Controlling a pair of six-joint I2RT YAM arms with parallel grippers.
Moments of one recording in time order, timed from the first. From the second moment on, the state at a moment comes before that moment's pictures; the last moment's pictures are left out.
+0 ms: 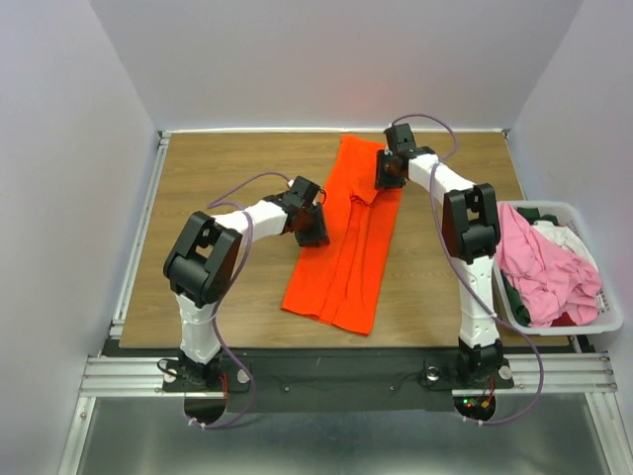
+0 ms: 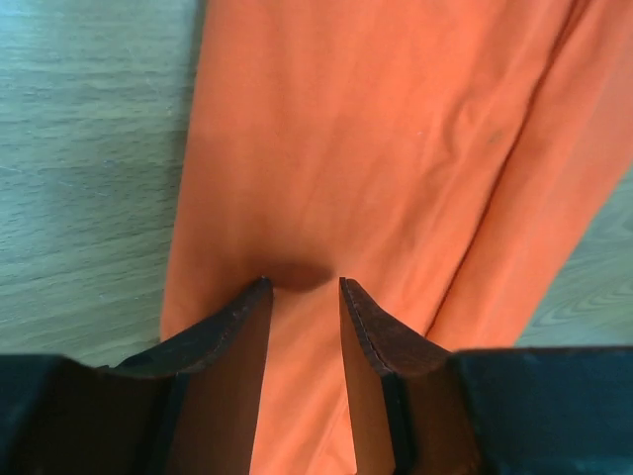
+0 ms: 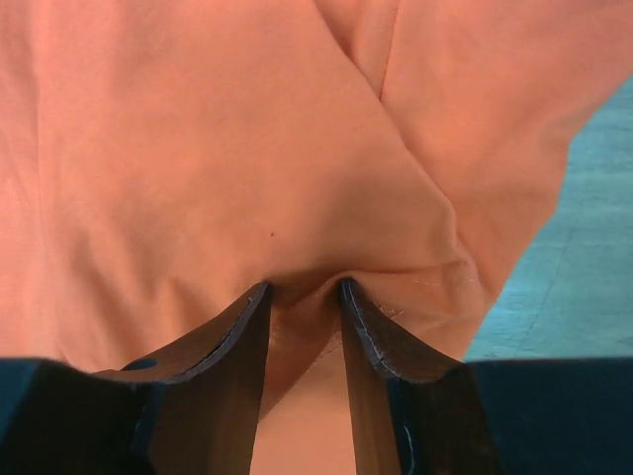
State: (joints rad) left arm -0.58 1.93 1.26 -0.36 0.13 -0.72; right arm 0.26 2.32 1.91 -0.51 0.04 0.30
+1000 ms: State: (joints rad) left arm -0.66 1.59 1.20 -0.40 0.03 -0.86; right arm 0.26 1.94 1.72 -0.54 -0.05 0.24
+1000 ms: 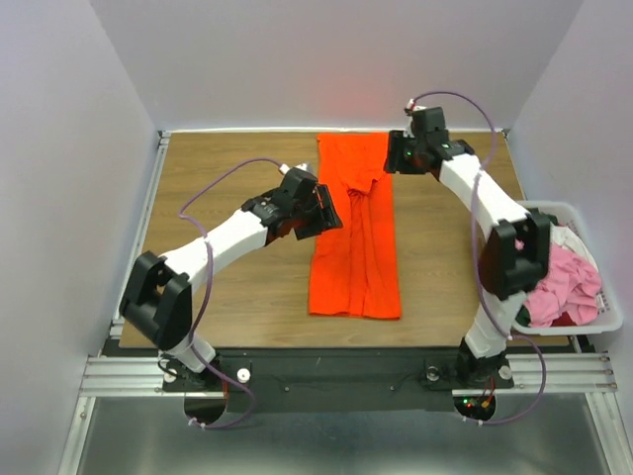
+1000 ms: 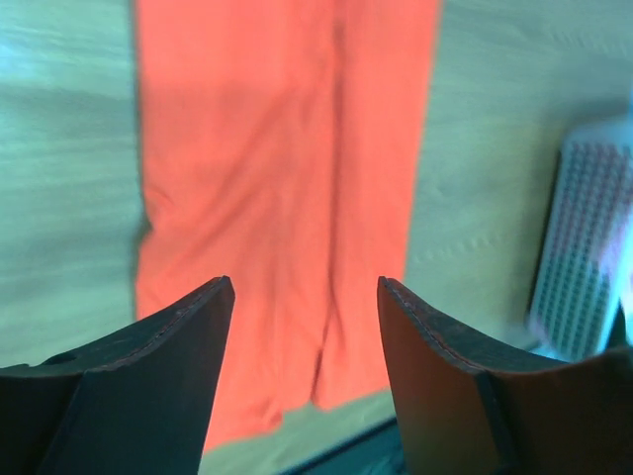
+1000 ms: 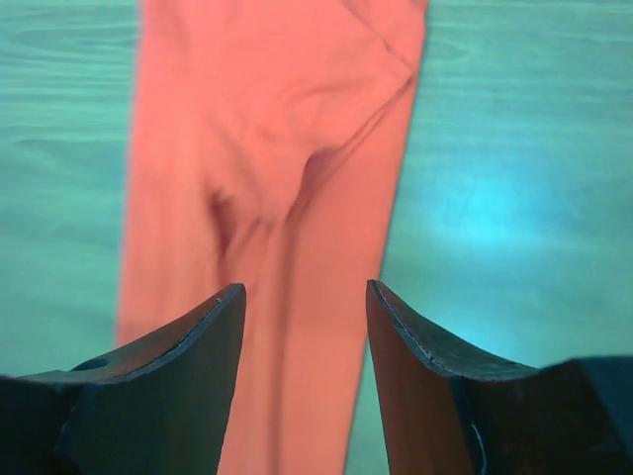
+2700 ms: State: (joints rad) left arm -0.61 1.23 0.79 -0.51 0.07 -0.79; right arm 0.95 1.63 1.03 -0.76 0.12 0.72
